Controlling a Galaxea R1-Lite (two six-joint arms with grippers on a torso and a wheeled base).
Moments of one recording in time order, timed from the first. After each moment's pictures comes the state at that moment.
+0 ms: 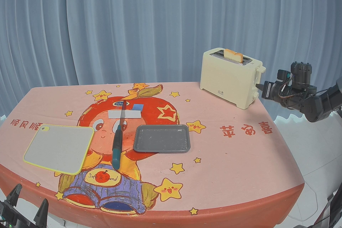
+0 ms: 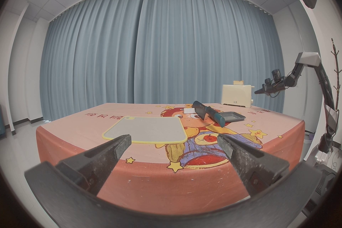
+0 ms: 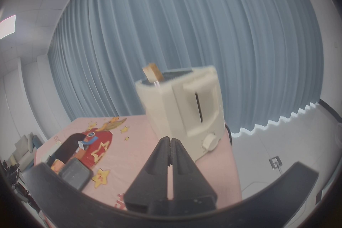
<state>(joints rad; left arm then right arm) -0.08 0.09 -0.02 -0.01 0.02 -0.02 0.10 2.01 -1.06 -0.62 0.23 0.22</state>
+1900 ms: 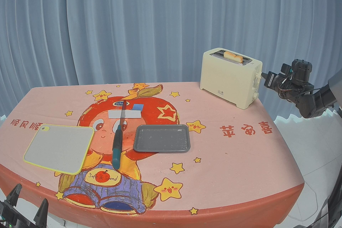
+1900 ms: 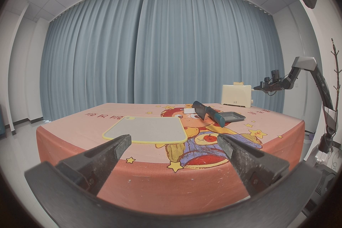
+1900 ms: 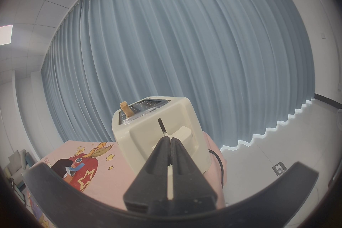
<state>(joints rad) -0.08 0.09 -0.02 -0.01 0.02 -0.02 0.04 2.14 -1.19 -0.77 0.19 0.31</state>
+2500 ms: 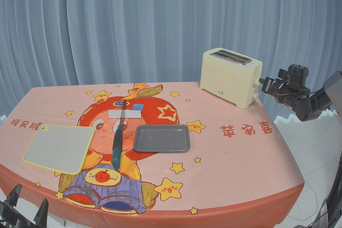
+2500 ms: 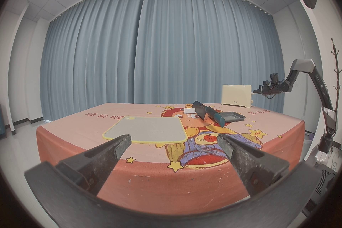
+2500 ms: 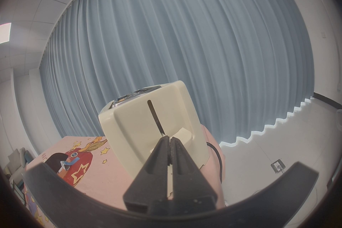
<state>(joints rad) -0.08 0.09 -0.02 -0.01 0.02 -0.02 0.04 2.19 -1.19 -0.77 0.19 0.30</state>
